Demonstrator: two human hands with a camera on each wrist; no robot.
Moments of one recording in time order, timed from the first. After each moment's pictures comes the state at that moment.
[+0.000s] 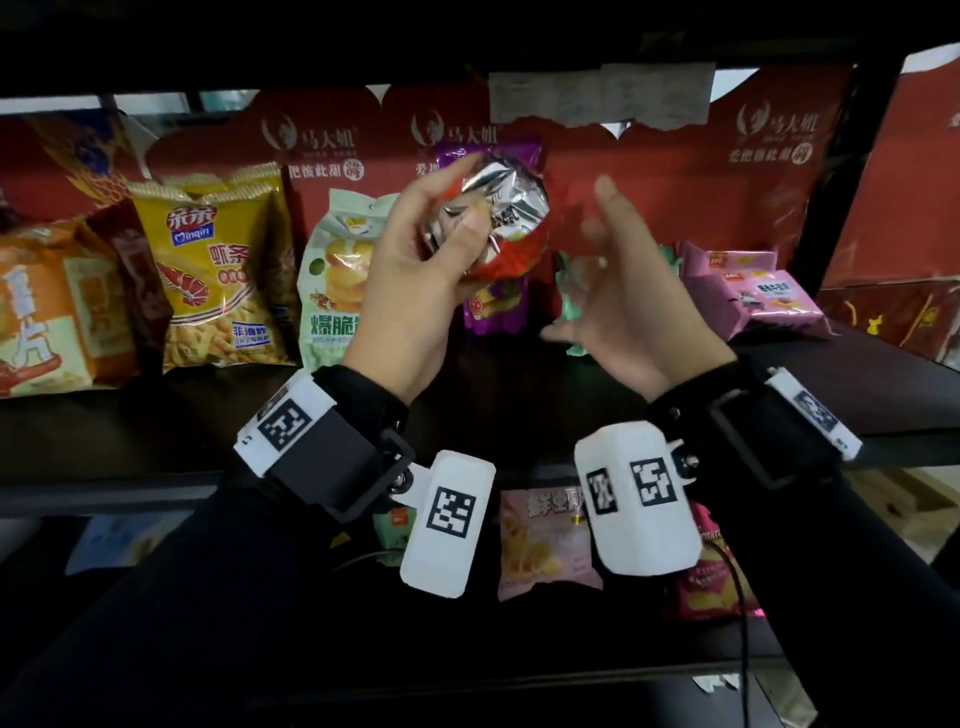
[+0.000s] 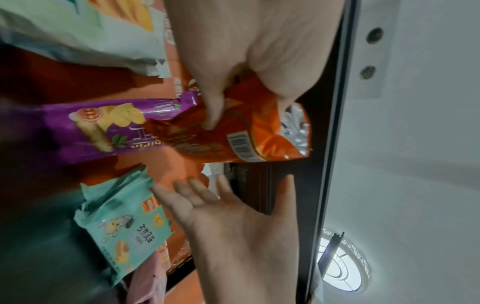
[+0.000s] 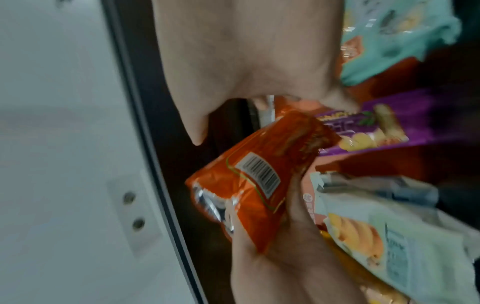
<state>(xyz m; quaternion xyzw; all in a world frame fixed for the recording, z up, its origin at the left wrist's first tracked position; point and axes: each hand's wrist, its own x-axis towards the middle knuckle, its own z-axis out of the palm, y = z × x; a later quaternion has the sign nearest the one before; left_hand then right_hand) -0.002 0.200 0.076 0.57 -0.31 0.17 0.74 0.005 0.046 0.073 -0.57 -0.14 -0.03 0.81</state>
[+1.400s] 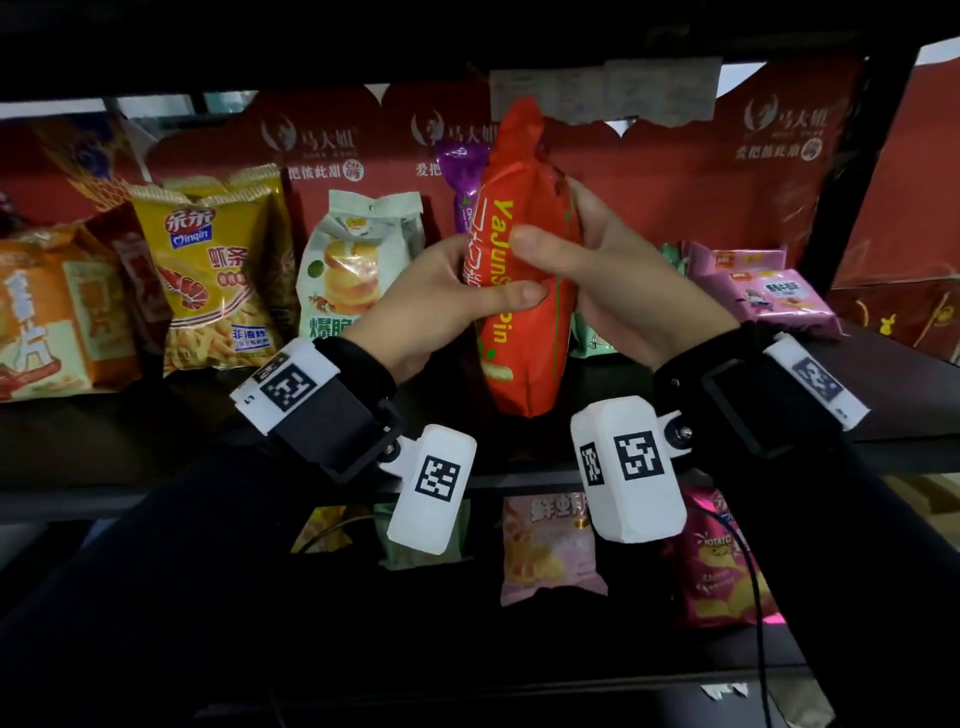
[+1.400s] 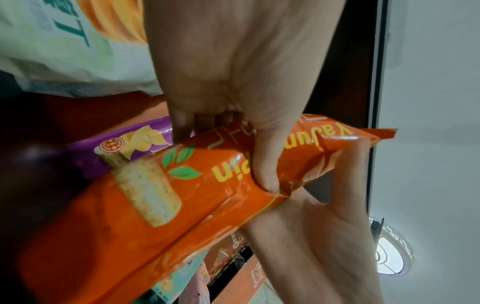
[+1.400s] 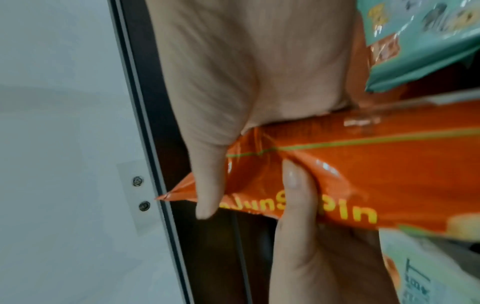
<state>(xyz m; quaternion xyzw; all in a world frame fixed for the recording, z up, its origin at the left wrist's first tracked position) 0.029 0.202 0.075 0.71 -0.28 0.04 0.64 0.008 0.053 0.087 -0.63 -0.27 -0.07 0.72</state>
